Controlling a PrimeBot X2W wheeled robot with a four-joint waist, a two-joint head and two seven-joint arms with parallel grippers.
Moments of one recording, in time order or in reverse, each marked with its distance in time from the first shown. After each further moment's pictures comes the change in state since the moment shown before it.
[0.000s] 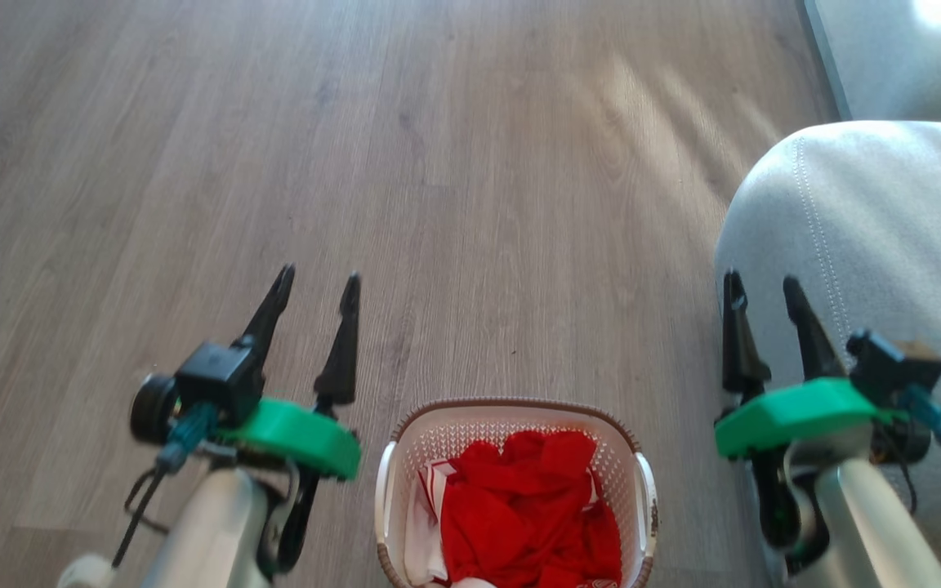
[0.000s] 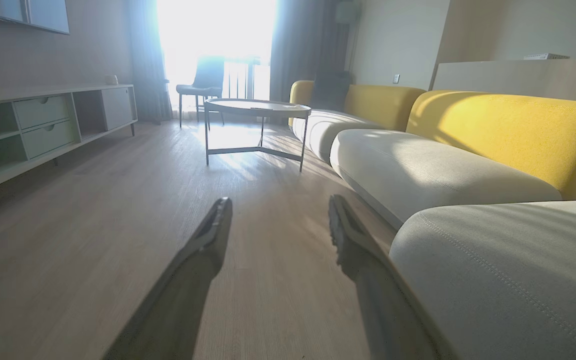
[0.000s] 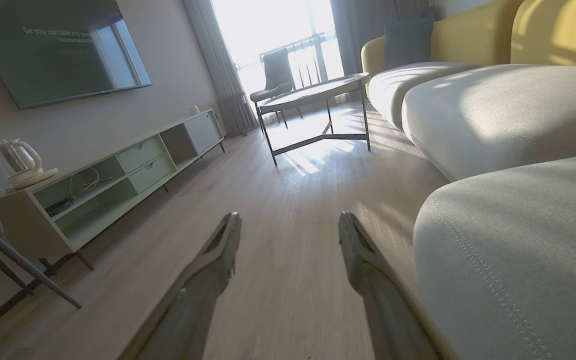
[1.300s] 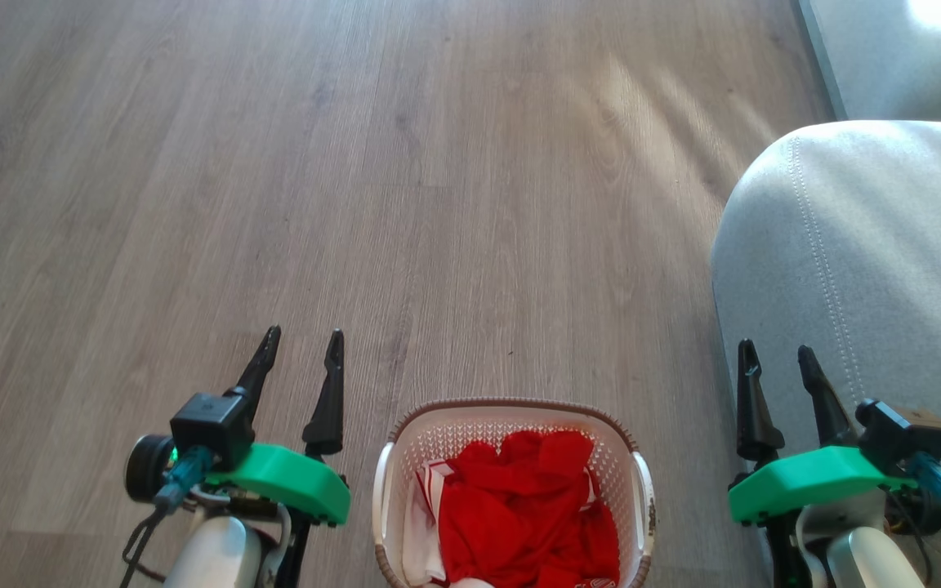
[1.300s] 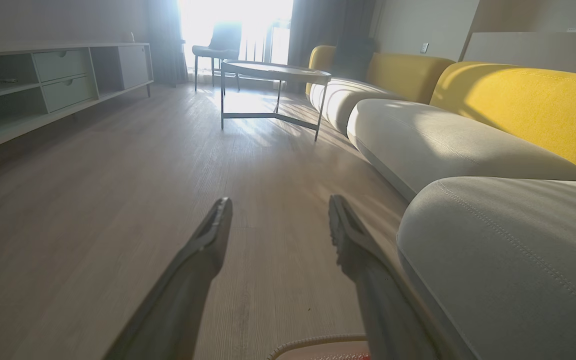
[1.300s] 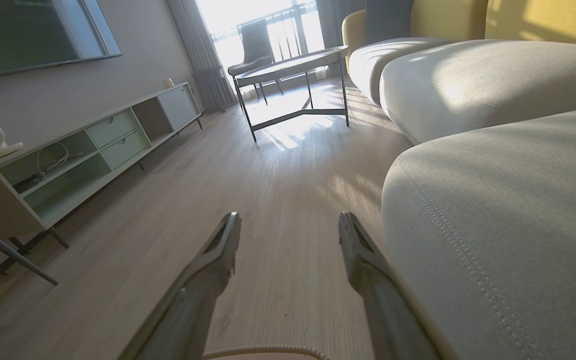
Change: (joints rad) left arm 0.130 -0.027 0.075 0.022 0.029 -0.016 -0.001; right arm 0.189 0.012 -0.042 -0.078 -0.049 0.000 0.000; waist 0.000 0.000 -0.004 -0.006
